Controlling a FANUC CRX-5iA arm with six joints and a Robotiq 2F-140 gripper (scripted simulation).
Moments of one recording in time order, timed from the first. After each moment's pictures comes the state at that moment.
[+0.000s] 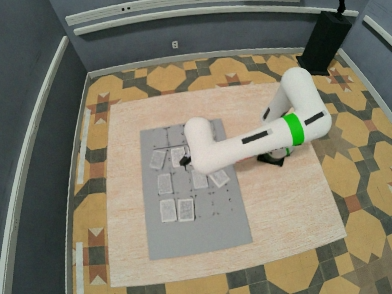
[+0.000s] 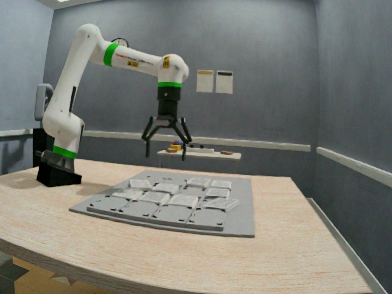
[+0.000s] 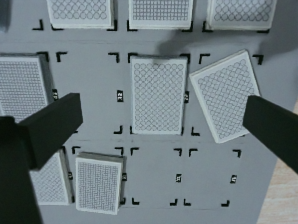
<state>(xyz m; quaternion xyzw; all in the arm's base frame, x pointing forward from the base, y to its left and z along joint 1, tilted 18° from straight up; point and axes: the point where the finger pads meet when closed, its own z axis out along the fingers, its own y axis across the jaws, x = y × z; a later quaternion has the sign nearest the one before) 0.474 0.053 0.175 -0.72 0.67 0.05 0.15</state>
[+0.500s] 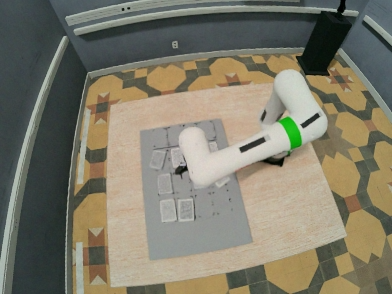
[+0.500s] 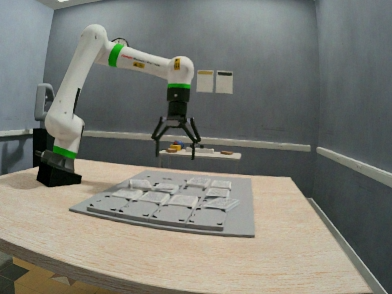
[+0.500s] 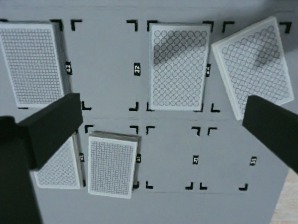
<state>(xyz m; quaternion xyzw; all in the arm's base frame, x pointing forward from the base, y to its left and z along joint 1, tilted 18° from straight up) 0.498 0.096 0.191 -0.72 0.67 0.05 0.15</state>
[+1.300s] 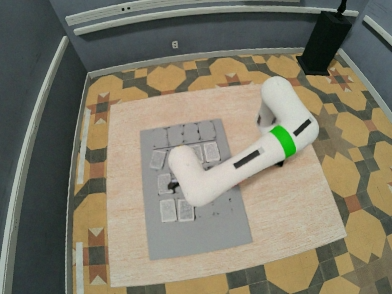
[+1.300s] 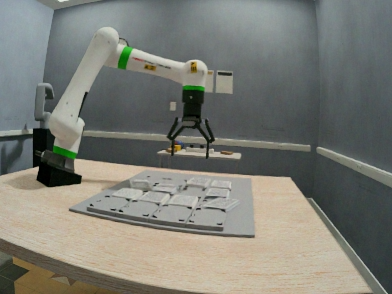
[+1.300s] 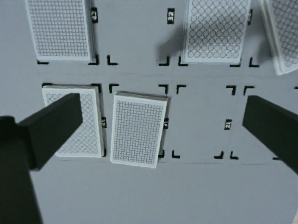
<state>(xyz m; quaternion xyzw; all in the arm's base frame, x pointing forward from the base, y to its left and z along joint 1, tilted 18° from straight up) 0.539 0.169 0.218 -0.72 0.67 0.05 0.15</state>
